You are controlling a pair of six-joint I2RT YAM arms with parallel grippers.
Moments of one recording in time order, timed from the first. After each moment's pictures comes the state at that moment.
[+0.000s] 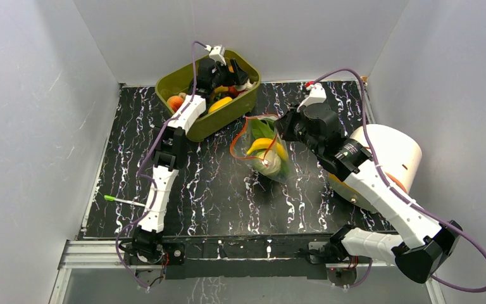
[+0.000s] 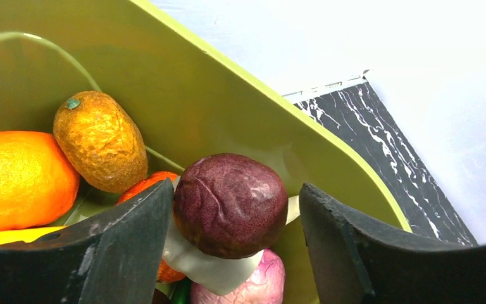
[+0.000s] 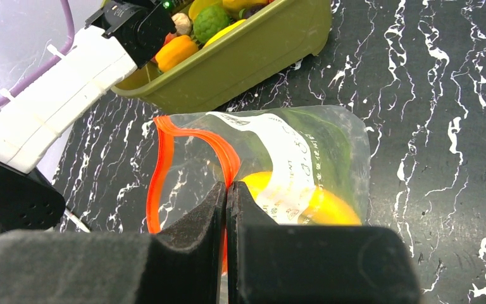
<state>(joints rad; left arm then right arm) -0.32 2.66 2.41 0.06 0.35 -0.44 0.63 1.11 1.19 -0.40 0.18 0.50</state>
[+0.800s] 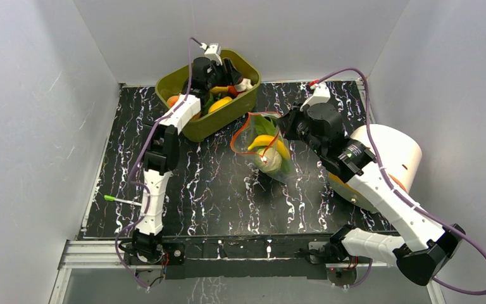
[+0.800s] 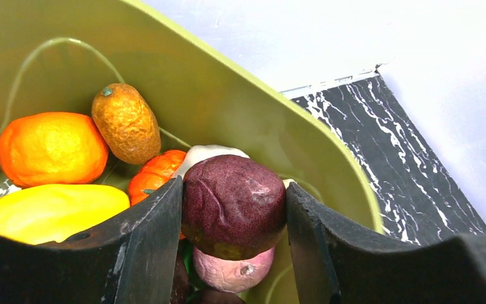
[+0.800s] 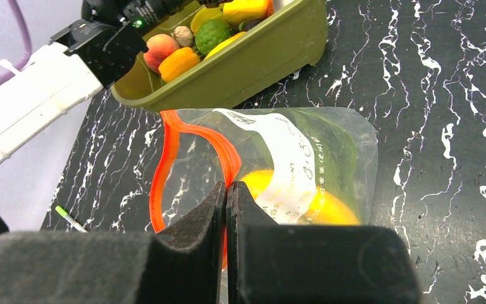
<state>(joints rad) -0.32 2.44 2.10 0.13 0.30 -0.36 0.63 1.10 1.20 -0.40 0.21 0.50</state>
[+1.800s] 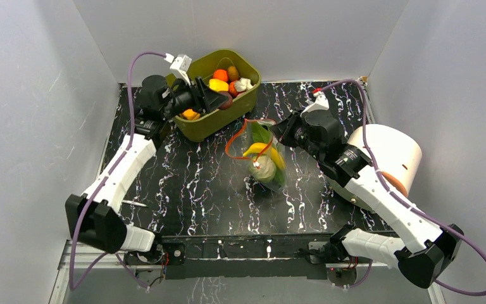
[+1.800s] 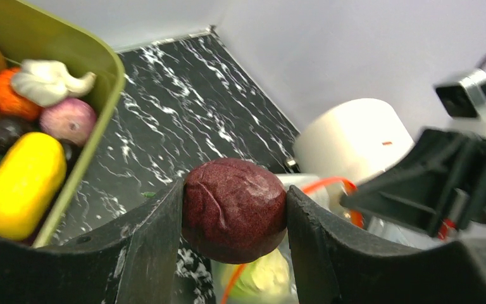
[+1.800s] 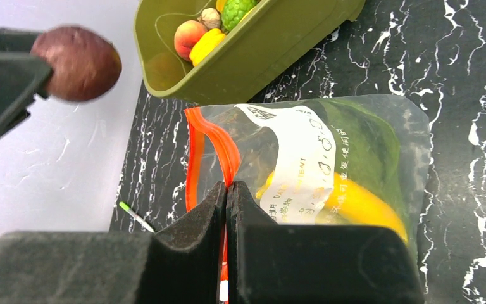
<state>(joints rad) -0.32 1.41 1.30 0.01 0.55 -0.46 0.63 1.07 1.10 -0.35 0.14 0.72</state>
